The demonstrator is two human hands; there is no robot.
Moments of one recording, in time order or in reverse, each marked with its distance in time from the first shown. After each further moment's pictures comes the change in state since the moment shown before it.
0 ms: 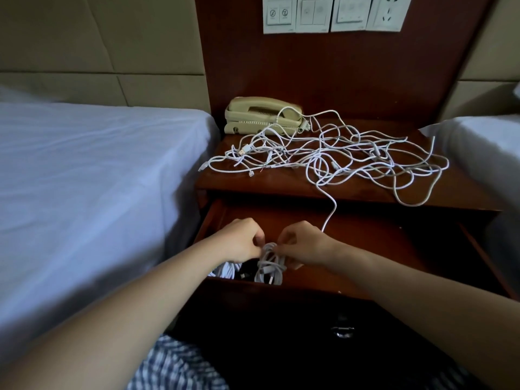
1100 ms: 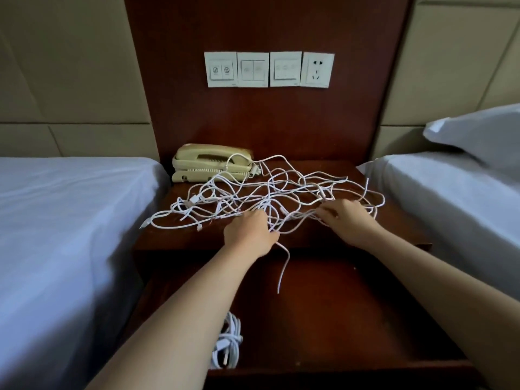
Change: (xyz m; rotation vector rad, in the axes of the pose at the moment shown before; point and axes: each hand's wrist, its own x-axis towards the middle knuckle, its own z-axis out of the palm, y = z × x) left_hand 0.083 0.108 -0.034 0.092 0.345 -0.054; right_hand -0.008 0.045 -0.169 -0.511 0.617 -0.173
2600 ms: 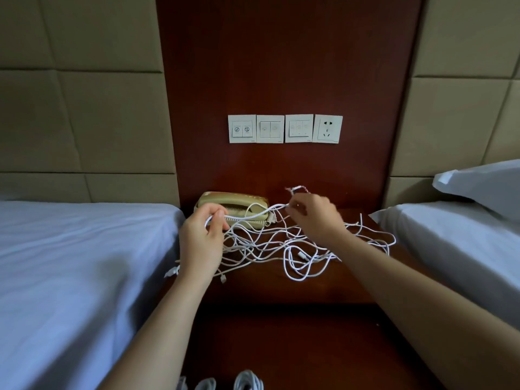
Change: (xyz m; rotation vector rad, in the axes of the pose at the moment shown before) left_hand 0.003 -0.076 -0.073 -0.822 0.790 0.198; right_hand 0.066 -0.106 -0.028 0.092 0.263 -0.036
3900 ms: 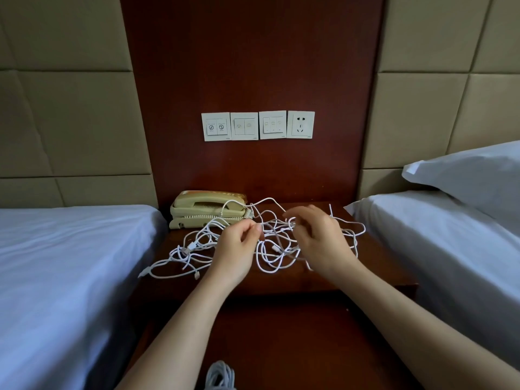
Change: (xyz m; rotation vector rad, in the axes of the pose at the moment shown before) left_hand -0.039 0.035 0.060 -0.082 -0.469 -0.088; right_hand -0.077 0.010 -0.042 0.282 0.080 -0.047
